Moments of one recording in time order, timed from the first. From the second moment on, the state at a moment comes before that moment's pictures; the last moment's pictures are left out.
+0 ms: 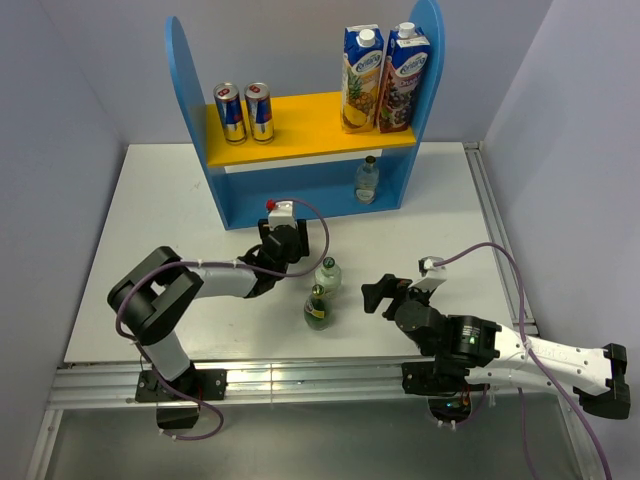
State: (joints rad) left arm -0.79 1.71 0.76 0.49 -0.57 -0.44; right arm 1.24 0.49 0.40 -0.51 0.87 0.97
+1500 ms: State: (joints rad) left arm -0.48 1.80 0.98 0.34 -0.59 -0.38; right arm 1.24 0.50 0.40 -0.49 0.87 0.96
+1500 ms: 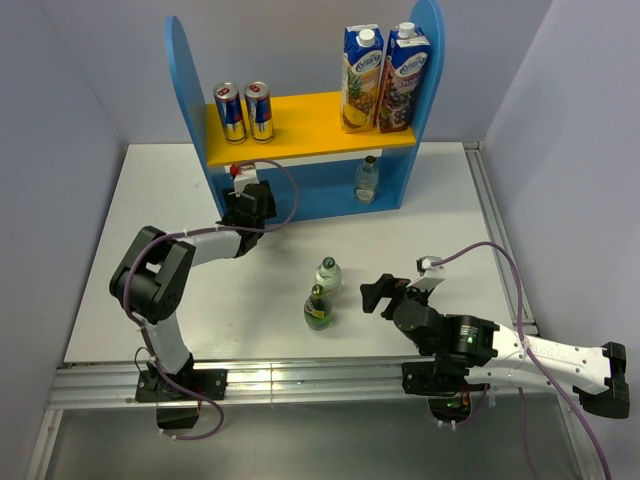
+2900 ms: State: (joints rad) left arm -0.48 1.93 1.09 0.42 -0.67 -0.41; right arm 1.24 0.50 0.40 -0.48 0.87 0.96
